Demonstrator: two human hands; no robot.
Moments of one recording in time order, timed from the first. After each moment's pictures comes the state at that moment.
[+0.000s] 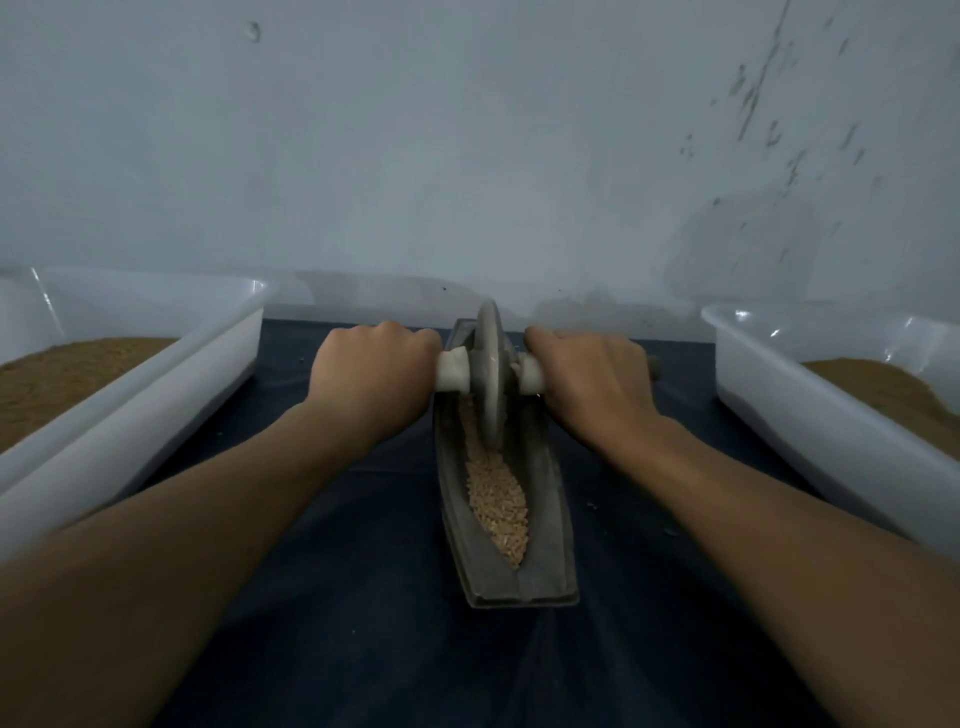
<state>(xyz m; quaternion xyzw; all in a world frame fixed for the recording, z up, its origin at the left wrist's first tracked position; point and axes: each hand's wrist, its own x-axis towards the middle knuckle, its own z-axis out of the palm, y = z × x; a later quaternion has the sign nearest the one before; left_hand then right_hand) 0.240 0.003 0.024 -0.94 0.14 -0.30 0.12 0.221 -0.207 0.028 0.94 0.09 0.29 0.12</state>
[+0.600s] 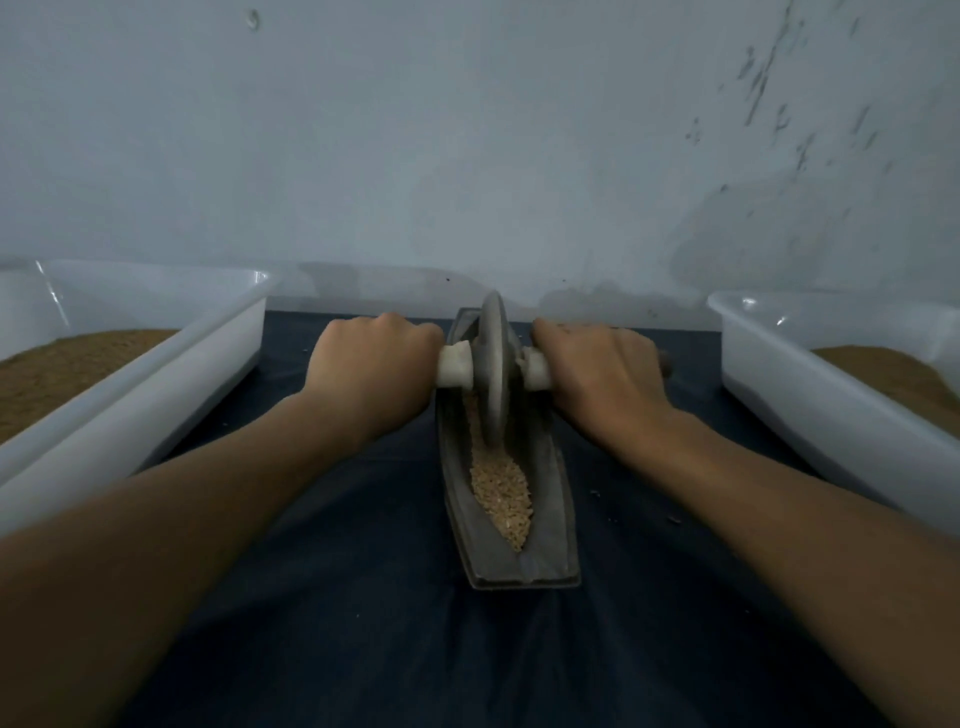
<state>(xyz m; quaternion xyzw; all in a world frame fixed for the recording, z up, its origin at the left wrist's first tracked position) 0.232 0.006 0.026 -0.94 0.15 -0.28 0.11 0.215 -0.212 0.023 0.94 0.11 0.31 0.10</state>
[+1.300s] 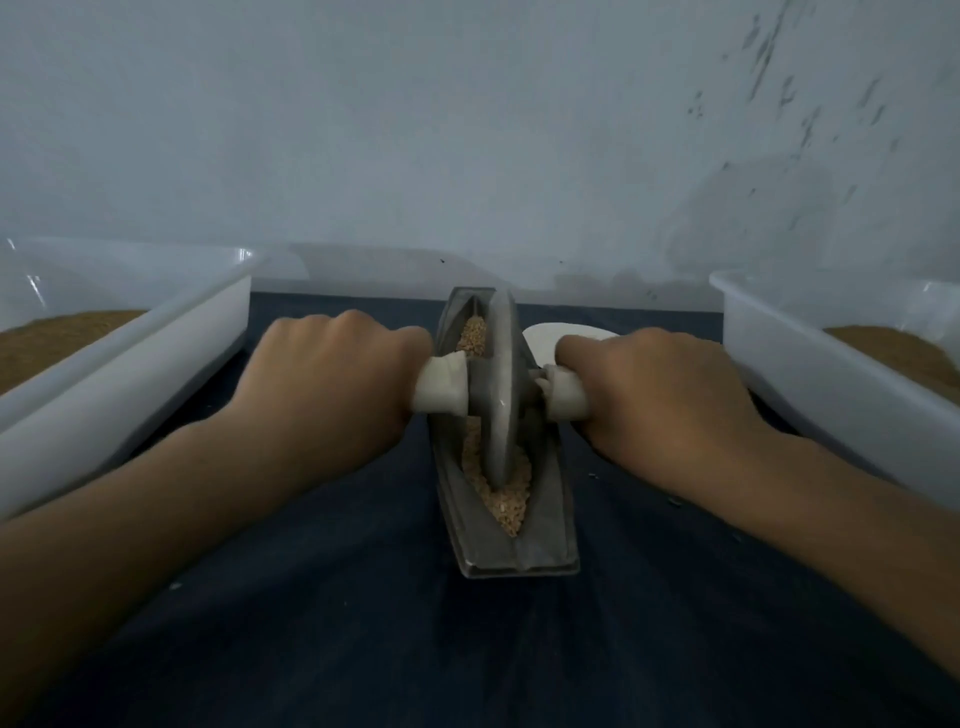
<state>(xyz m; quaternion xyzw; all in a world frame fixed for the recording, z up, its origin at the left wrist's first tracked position) 0.191 0.030 0.018 -0.89 0.24 -0.37 0.13 0.165 -0.237 0.014 0.91 0.19 0.36 0.08</state>
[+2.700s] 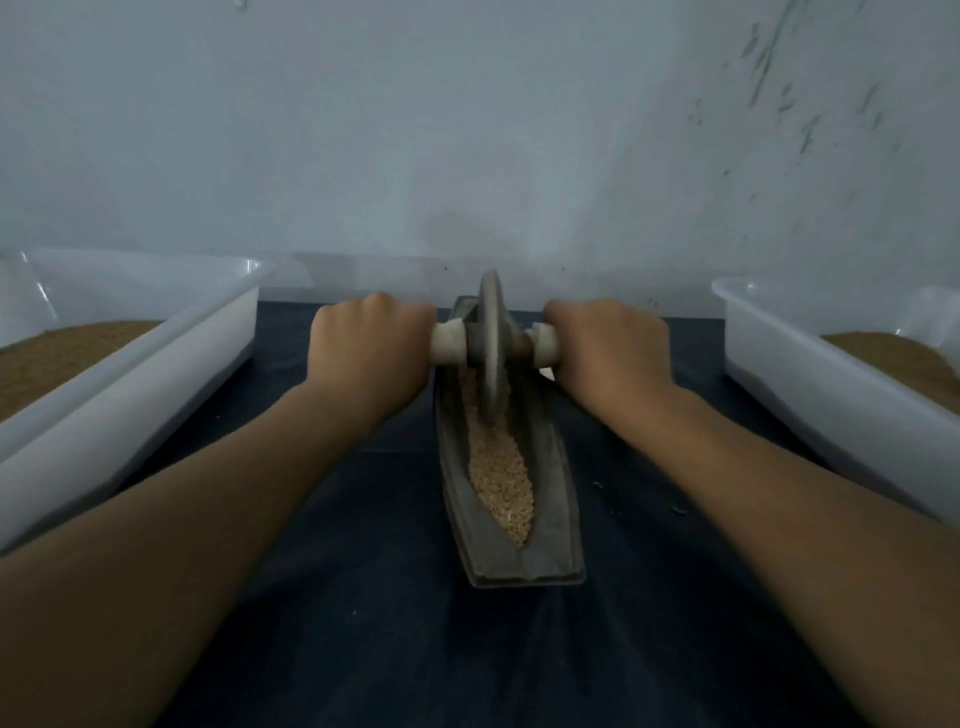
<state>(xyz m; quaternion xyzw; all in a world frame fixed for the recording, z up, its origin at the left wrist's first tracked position) 0.232 -0.002 0.026 -0.94 0.11 -0.31 0.07 0.224 -0.214 0.026 0.96 0.06 0.27 0.06</state>
